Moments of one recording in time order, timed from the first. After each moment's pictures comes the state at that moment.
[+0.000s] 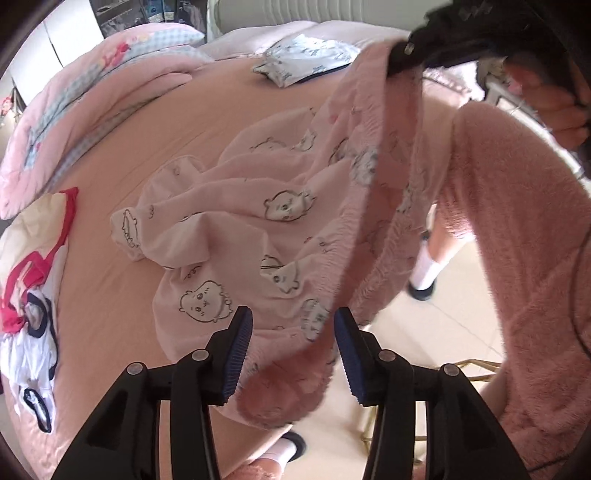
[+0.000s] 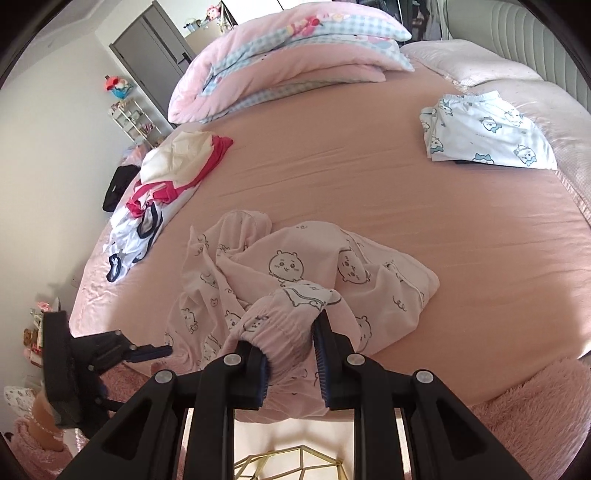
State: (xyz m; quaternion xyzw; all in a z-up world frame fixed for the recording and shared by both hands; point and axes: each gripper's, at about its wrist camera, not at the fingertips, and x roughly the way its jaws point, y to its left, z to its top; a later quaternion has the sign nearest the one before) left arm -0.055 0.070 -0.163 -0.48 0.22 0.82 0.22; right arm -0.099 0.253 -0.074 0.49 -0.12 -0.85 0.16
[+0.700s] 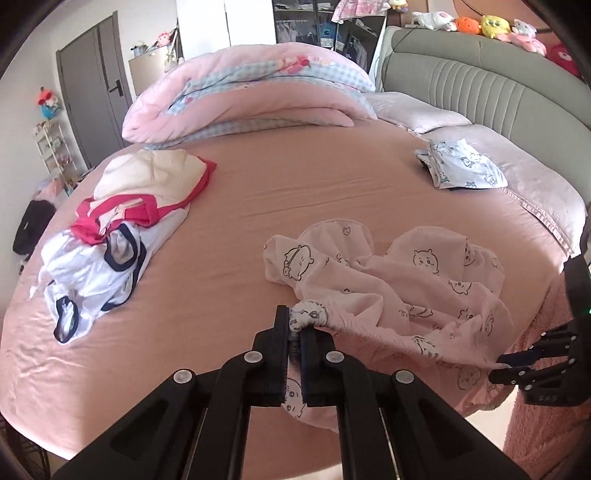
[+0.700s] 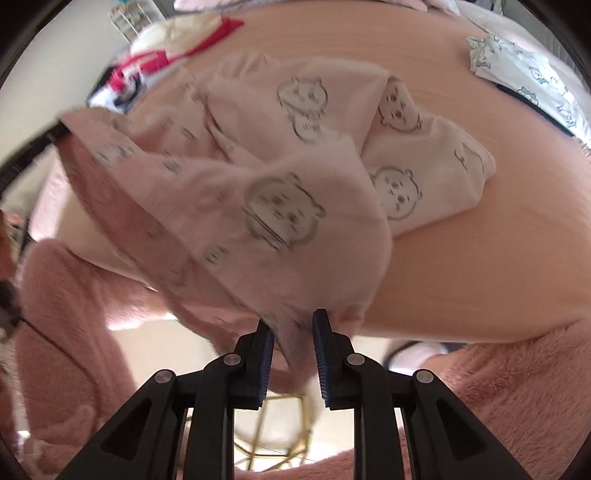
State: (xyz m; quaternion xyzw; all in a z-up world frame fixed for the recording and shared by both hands) left arm -0.078 -0.011 -0.105 -0.40 0.04 0.92 0.00; right arm -0.061 0.200 -0.172 0.62 0.03 -0.77 0.15
